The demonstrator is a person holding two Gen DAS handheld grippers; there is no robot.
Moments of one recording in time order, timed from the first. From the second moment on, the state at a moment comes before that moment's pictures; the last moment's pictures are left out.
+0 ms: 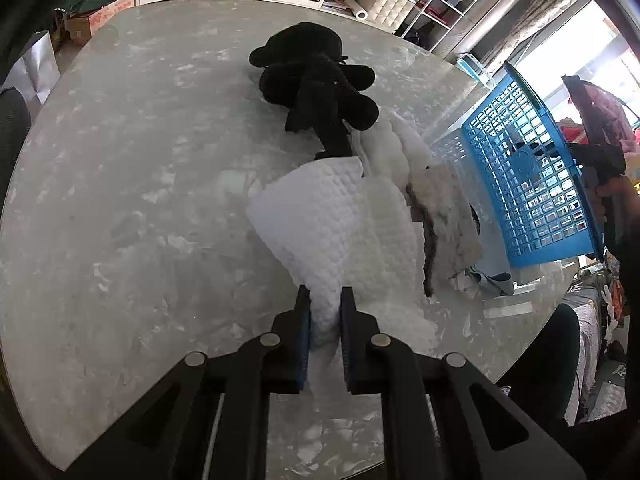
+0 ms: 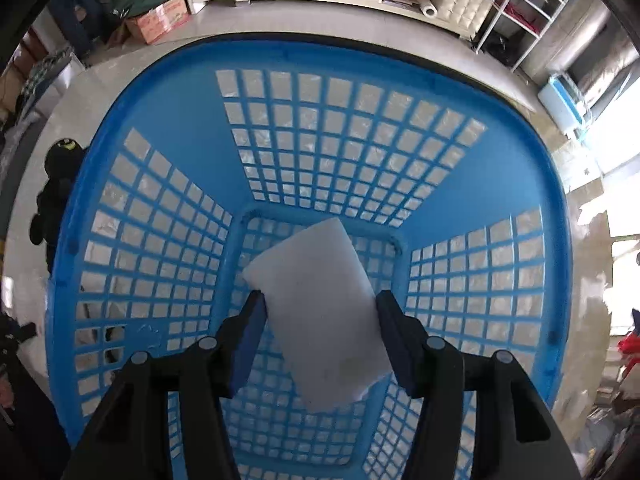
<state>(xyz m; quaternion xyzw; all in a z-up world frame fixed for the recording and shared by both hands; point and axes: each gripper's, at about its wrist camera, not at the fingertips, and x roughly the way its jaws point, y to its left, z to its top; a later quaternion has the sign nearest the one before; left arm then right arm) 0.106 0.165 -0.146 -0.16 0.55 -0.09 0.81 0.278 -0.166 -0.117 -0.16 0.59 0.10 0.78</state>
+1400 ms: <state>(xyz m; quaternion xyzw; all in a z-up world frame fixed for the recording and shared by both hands) 0.084 0.141 -0.088 -0.15 0.52 -0.08 0.84 0.264 -0.143 -0.143 -0.18 0.61 0.15 0.76</state>
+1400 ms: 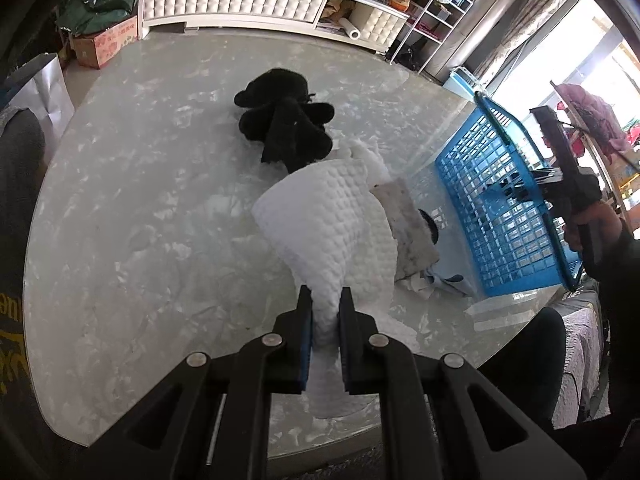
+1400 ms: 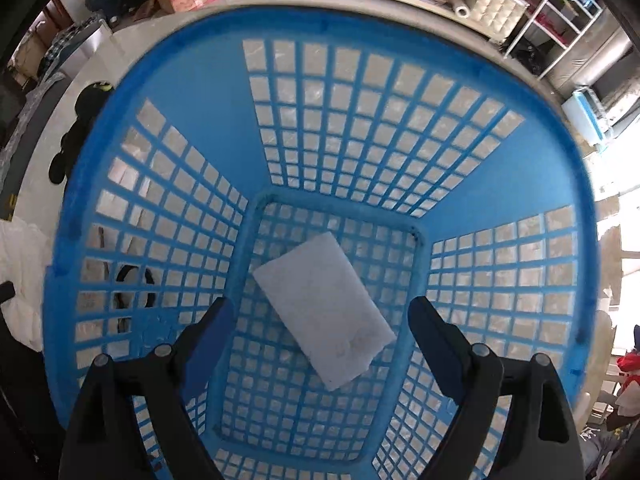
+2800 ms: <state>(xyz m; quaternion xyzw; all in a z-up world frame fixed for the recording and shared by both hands) 0.144 0.005 0.008 -0.07 0.46 -0.18 0.87 0.247 -0.162 -0.157 -0.16 0.62 0.25 0.73</state>
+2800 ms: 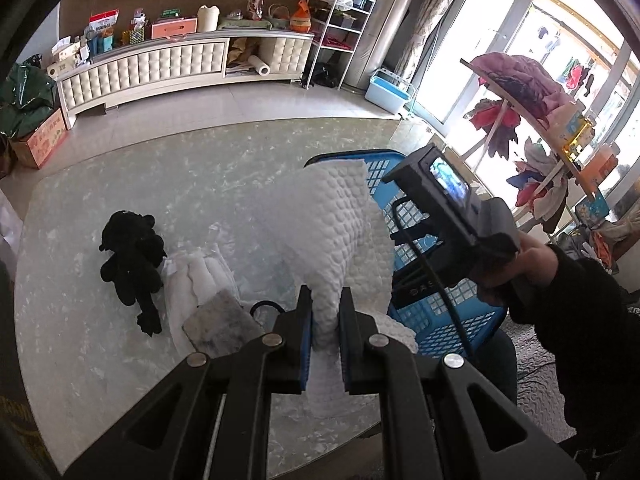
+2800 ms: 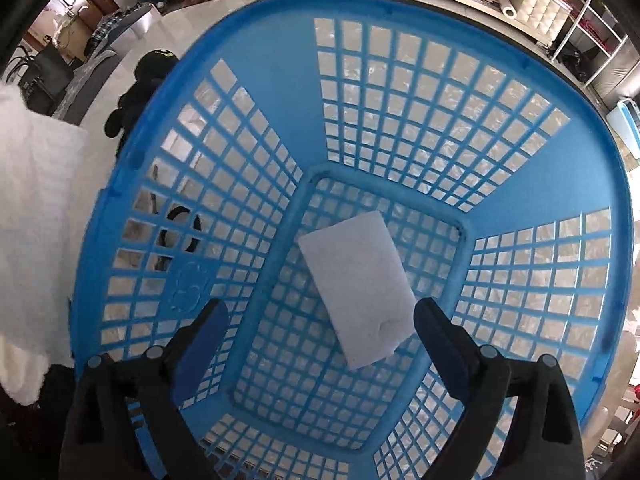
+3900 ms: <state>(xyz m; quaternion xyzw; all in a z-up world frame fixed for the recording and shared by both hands) 0.138 -0.090 0.035 0.00 0.45 -0.24 0.86 0.172 -0.257 -0.028 -0.13 0.55 0.25 0.78</state>
